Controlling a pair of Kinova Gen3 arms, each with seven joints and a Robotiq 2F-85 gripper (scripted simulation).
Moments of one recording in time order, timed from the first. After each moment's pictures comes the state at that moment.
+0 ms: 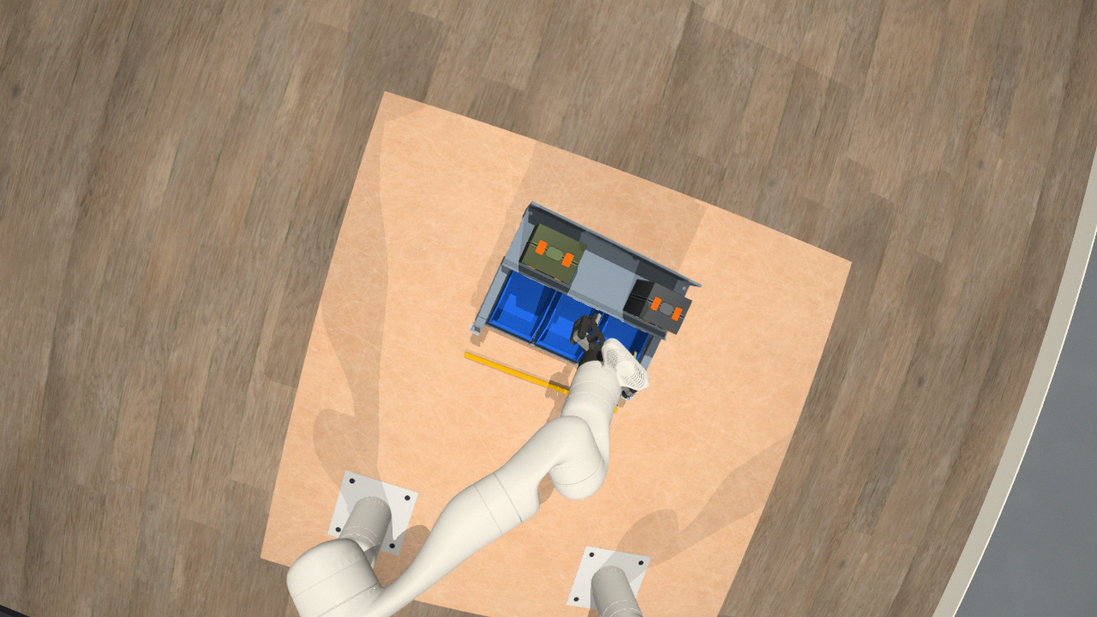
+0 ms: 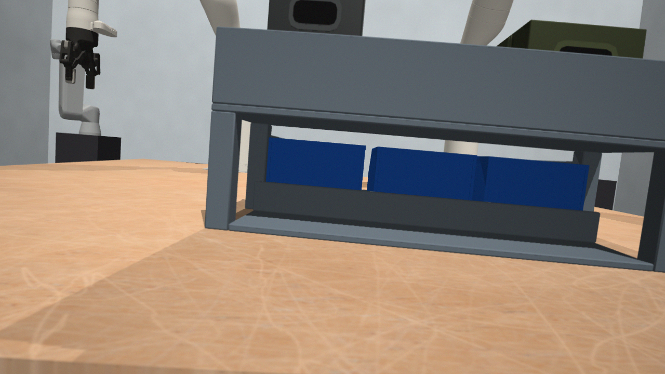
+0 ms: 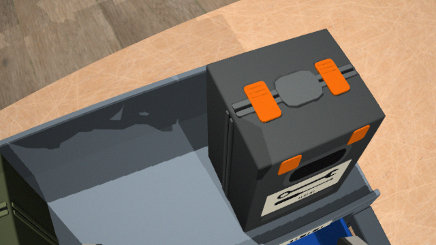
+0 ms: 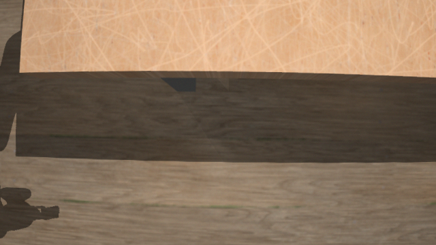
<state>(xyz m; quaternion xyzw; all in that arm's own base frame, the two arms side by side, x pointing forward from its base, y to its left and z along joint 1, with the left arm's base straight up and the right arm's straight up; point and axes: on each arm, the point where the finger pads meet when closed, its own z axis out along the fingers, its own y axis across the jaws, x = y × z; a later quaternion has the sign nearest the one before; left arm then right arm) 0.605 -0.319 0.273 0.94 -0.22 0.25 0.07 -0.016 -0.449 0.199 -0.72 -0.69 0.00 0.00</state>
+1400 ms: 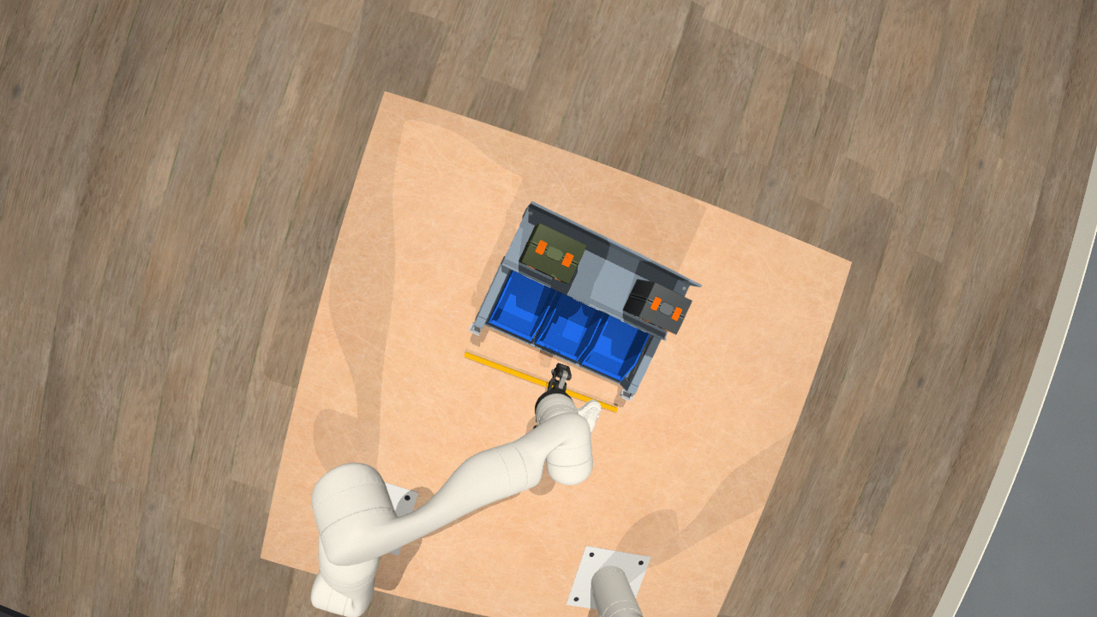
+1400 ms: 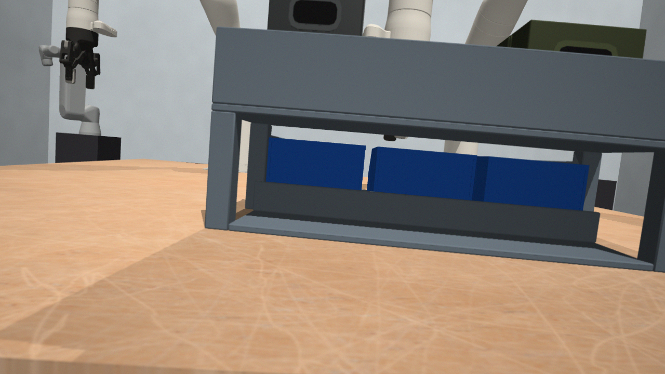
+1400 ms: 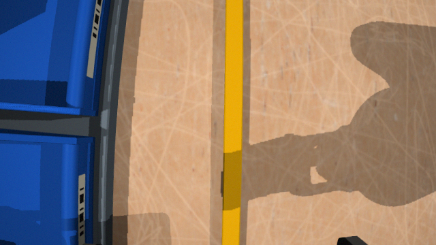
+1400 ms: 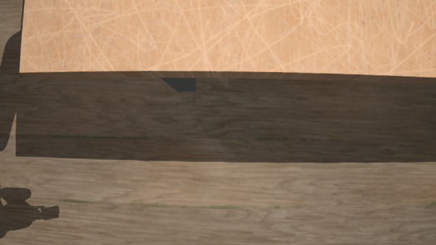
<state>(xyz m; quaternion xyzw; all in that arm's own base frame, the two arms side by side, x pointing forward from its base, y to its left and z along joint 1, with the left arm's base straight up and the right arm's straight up) 0.440 -0.278 0.107 0.71 -0.71 0.01 0.00 -0.016 -0.449 0.199 -0.72 -0.69 0.00 0.00</state>
